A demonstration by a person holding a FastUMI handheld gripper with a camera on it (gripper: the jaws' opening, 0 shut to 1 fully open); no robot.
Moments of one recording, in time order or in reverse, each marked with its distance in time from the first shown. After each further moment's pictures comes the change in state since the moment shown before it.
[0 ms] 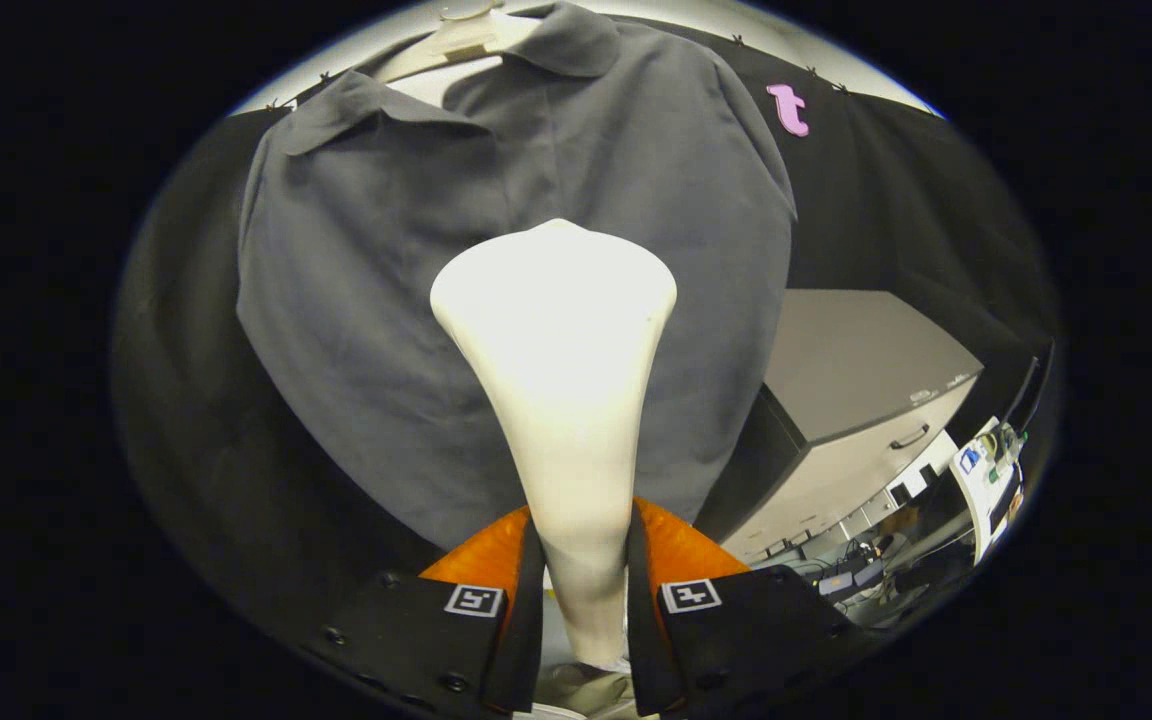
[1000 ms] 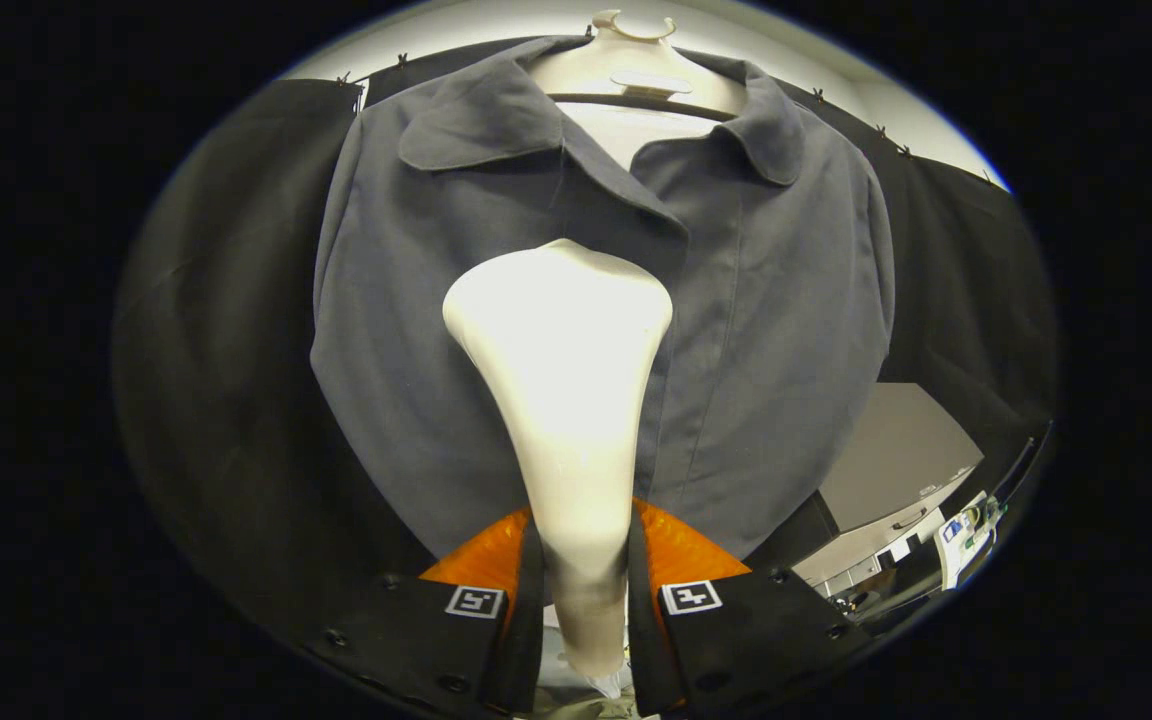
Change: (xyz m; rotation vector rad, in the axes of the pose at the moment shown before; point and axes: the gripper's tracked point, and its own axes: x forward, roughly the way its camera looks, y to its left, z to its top) arm 0.005 0.067 0.038 -0.152 -0.073 0.017
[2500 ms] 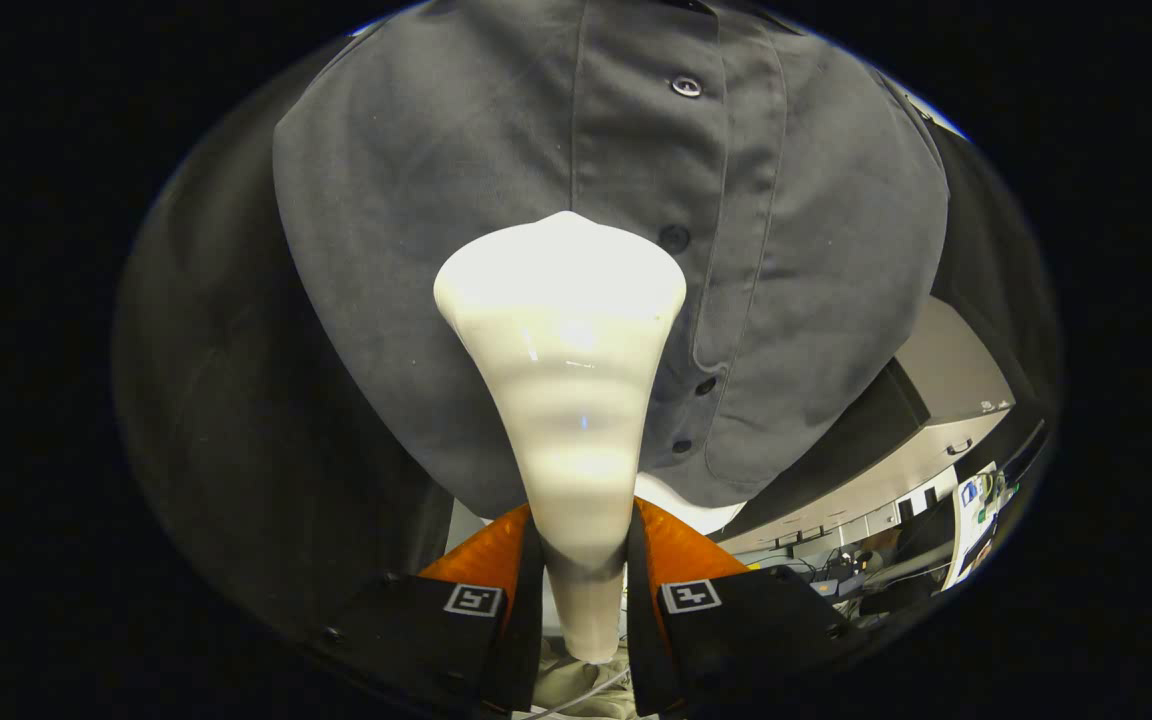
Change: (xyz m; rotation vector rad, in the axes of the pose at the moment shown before) arm 0.058 -0.006 -0.165 -0.008 0.282 0.020
